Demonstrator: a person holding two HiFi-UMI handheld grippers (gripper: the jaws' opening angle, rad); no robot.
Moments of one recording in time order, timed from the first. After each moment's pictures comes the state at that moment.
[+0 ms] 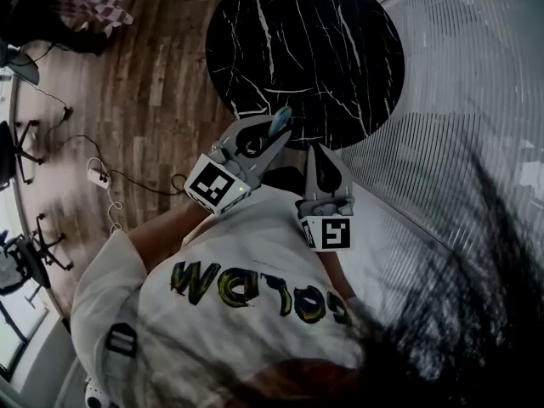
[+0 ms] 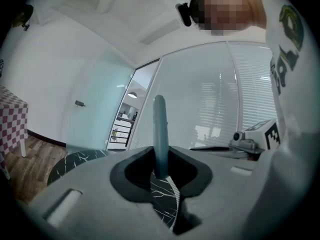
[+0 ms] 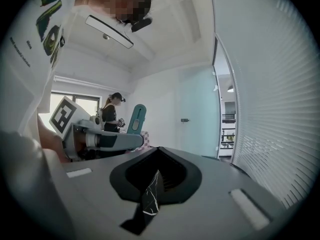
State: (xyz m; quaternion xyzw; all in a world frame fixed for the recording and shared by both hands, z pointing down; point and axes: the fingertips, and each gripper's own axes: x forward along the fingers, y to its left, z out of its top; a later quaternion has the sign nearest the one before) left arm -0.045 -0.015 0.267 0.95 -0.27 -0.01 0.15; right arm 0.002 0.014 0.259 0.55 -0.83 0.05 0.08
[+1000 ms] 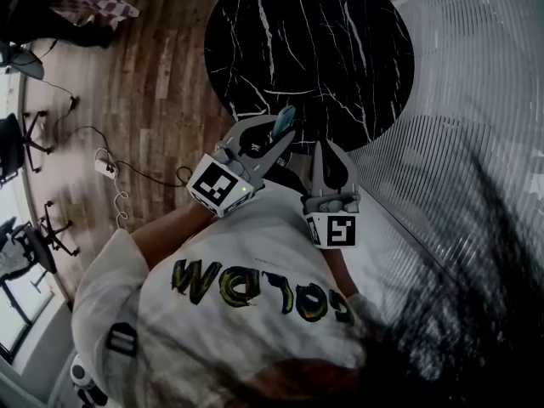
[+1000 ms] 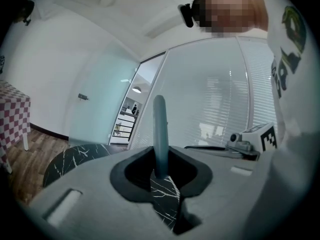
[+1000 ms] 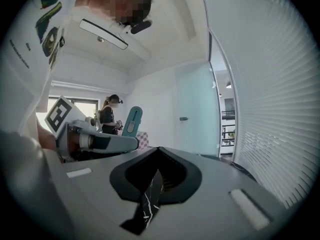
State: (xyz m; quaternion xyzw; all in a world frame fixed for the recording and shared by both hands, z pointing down) left arm -0.009 -0.046 0.283 0.94 -0.28 0.02 0.18; right arm 0.042 -0.028 0.274 0.54 -0.83 0.08 0.07
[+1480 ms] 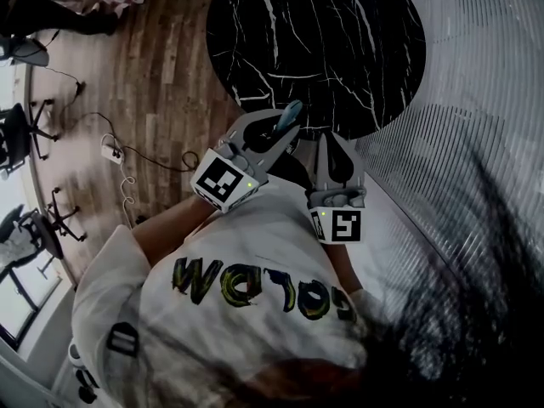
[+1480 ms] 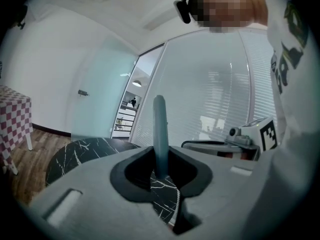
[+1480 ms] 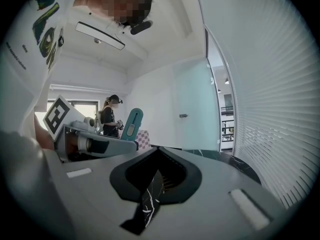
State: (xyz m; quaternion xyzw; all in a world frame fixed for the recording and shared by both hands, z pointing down) left arm 0.005 -0.027 0.304 0.94 -0.29 0.06 0.19; right arm 0.055 -0.015 0.288 0.54 -0.83 0.10 0.07
